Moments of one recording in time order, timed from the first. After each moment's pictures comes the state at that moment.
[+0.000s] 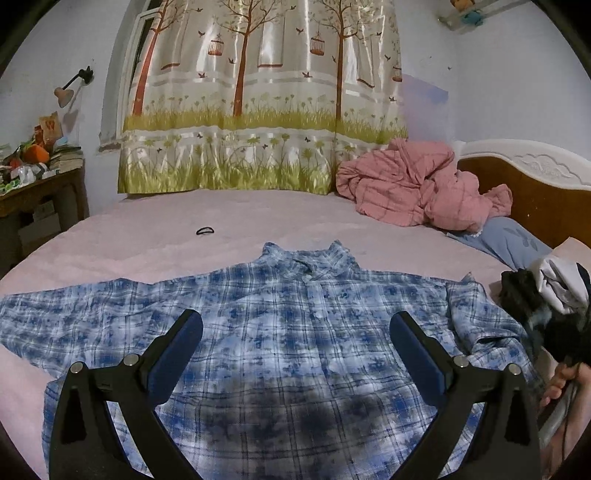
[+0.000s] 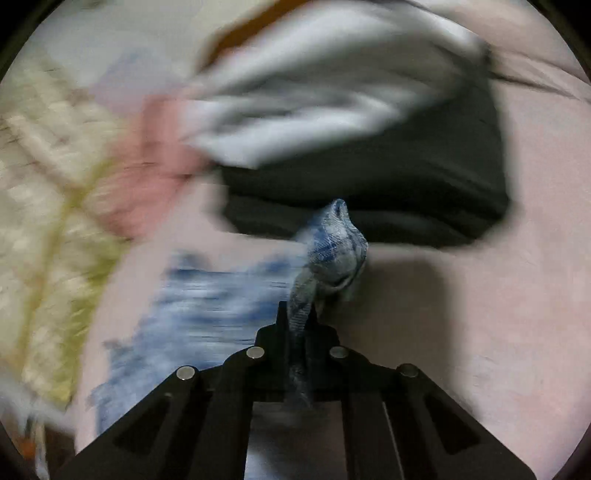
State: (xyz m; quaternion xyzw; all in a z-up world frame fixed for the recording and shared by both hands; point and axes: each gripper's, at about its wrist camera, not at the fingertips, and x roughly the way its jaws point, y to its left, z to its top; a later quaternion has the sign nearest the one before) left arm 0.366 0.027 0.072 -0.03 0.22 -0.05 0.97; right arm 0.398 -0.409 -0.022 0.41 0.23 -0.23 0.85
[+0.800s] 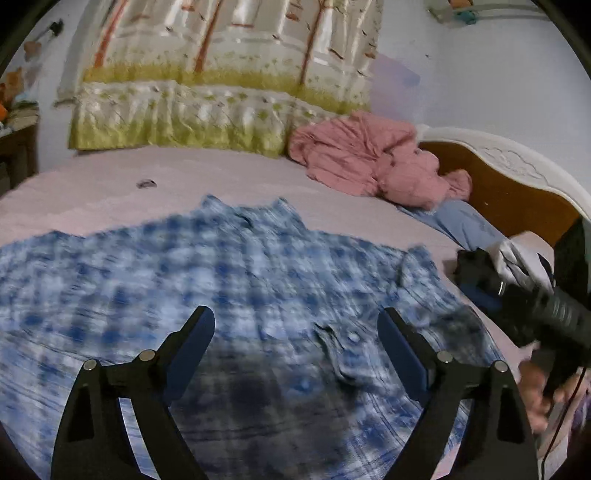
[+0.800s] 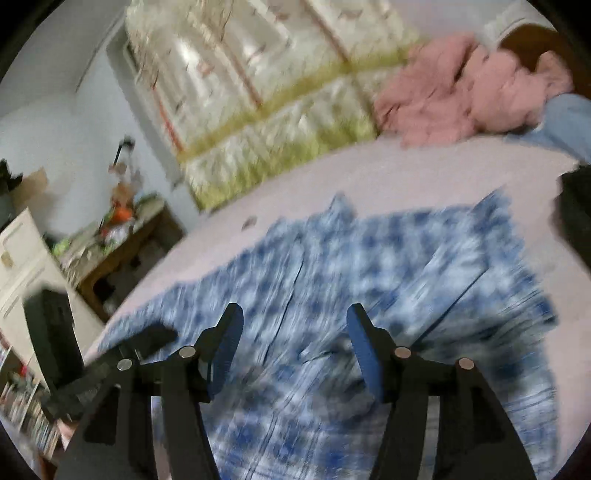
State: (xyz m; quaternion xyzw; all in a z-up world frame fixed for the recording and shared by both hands) left arm 0.386 0.006 0.032 -0.09 0.29 -0.17 0.94; right arm 0.430 -0.263 0.040 0.19 0.27 0.18 0.93
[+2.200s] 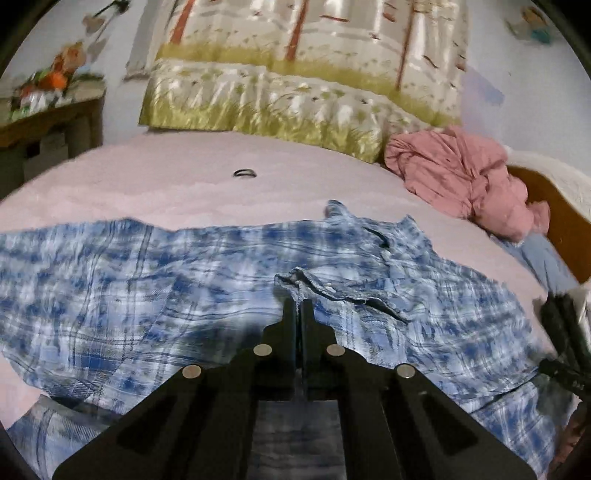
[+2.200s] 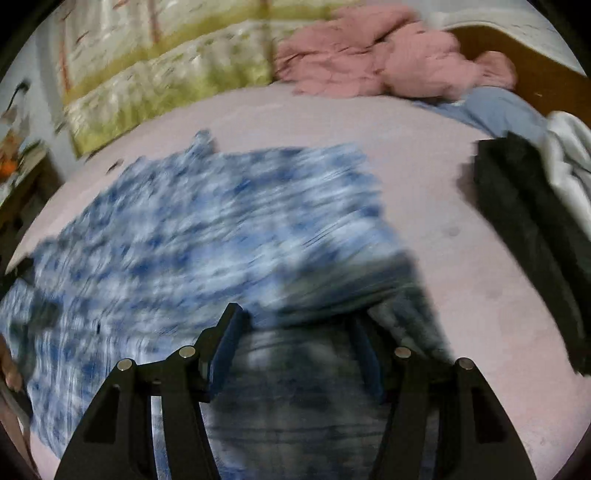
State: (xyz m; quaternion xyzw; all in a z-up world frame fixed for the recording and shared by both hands) left arm 0.459 0.127 -0.005 -0.13 0.30 -0.02 0.95; right arm 0.475 -0.280 -0.012 0.08 0.41 -0.04 0.91
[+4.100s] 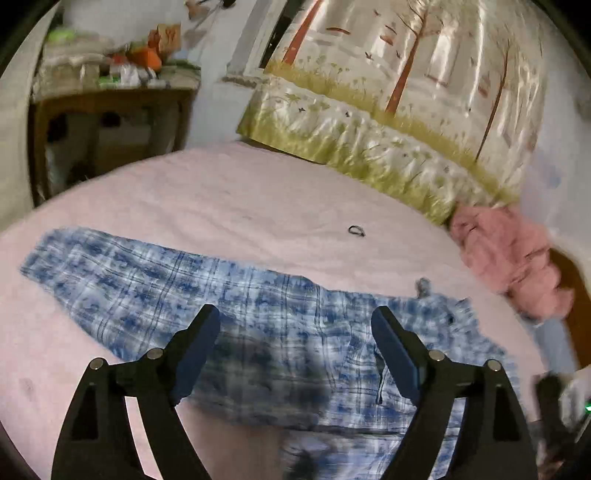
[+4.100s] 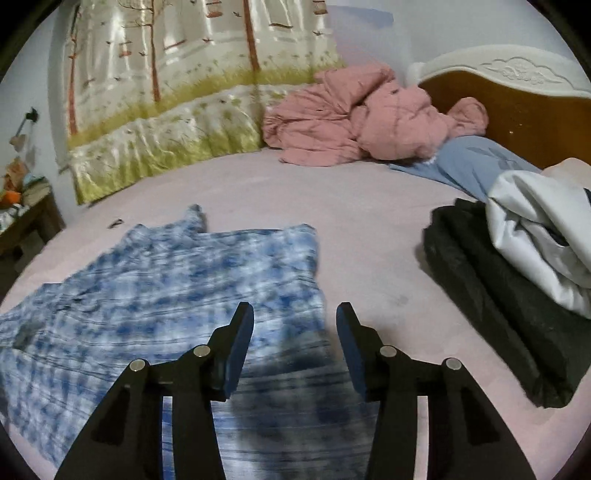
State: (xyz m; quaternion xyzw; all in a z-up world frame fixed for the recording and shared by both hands) left arm 0.386 0.327 0.073 -0.21 0.27 0.09 0.93; right arm 0.454 -0.299 0.031 0.07 0.31 -0.03 0.95
